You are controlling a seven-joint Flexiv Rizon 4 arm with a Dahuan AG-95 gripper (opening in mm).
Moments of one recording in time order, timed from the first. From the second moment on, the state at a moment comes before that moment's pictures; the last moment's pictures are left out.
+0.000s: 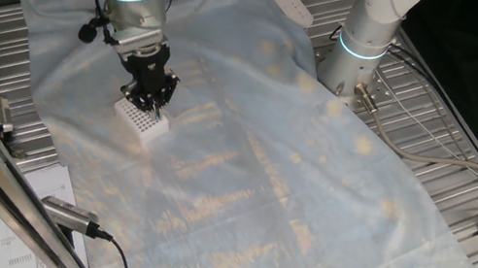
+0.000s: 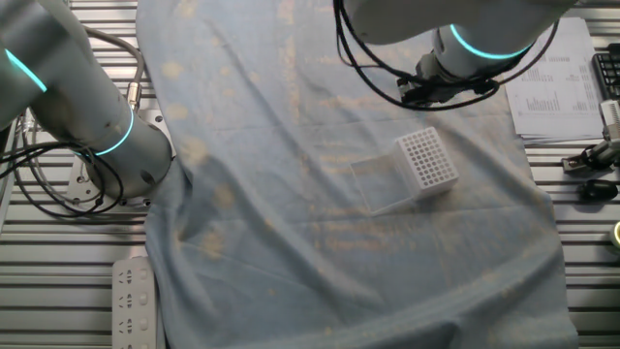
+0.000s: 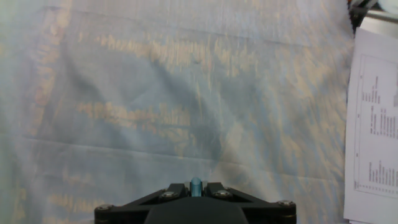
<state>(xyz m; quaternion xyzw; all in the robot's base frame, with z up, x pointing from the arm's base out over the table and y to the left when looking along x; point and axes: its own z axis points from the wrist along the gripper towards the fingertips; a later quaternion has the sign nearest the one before) 0.557 0.050 0.140 -0.78 0.62 0.07 0.11</state>
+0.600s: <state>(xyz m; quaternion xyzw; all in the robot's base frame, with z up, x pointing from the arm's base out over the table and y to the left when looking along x) 0.566 0.032 0.133 -0.78 0.60 0.07 0.15</state>
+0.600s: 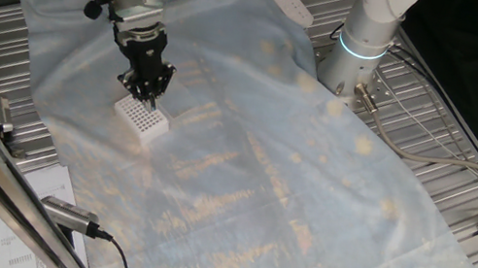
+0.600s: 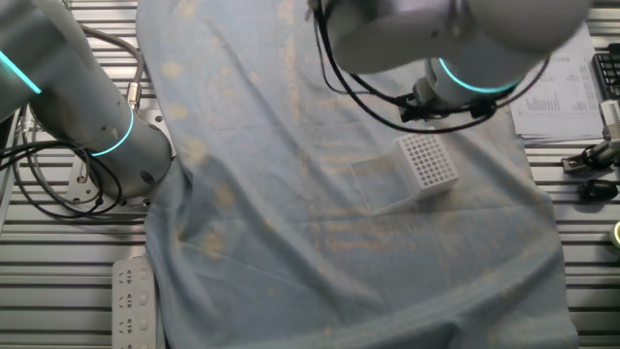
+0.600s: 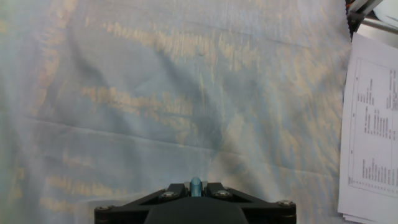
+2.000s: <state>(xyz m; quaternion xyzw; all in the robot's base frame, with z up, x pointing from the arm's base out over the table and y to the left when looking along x) 0.565 0.033 0.114 -0.77 0.60 0.12 0.18</state>
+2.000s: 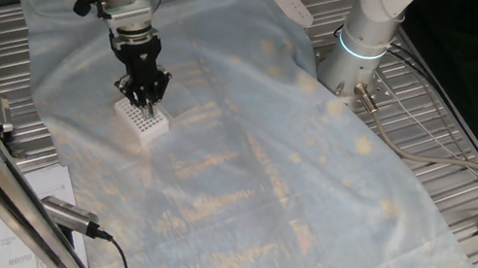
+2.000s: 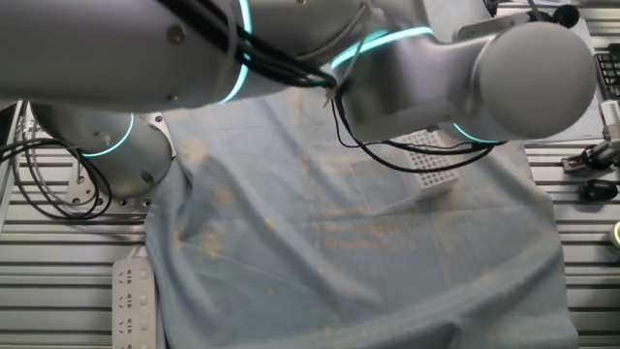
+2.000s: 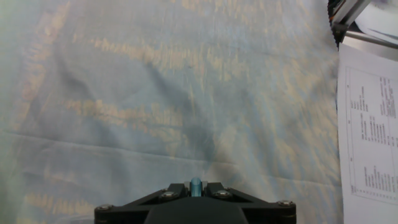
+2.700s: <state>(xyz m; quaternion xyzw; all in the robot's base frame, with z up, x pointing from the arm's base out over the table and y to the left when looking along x) 0.563 0.031 0.112 -0.76 0.60 0.14 0.19</state>
